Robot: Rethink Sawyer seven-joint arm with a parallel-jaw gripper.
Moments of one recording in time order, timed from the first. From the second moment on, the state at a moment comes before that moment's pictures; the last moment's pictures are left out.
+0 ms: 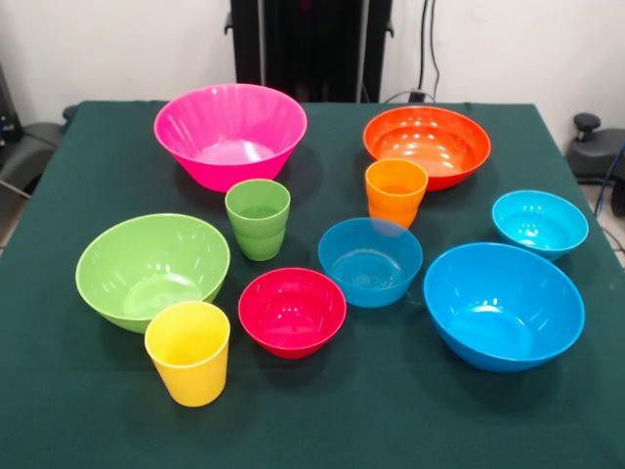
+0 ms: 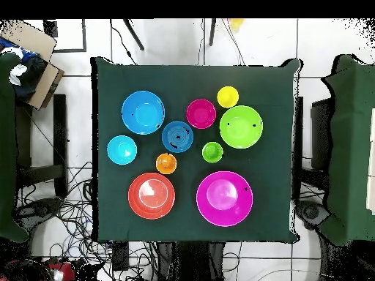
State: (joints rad) arm 0.25 -1.47 -0.07 1.71 0.00 1.45 1.97
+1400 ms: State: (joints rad) arm 0.18 -1.29 -0.07 1.93 -0.01 0.84 2.06
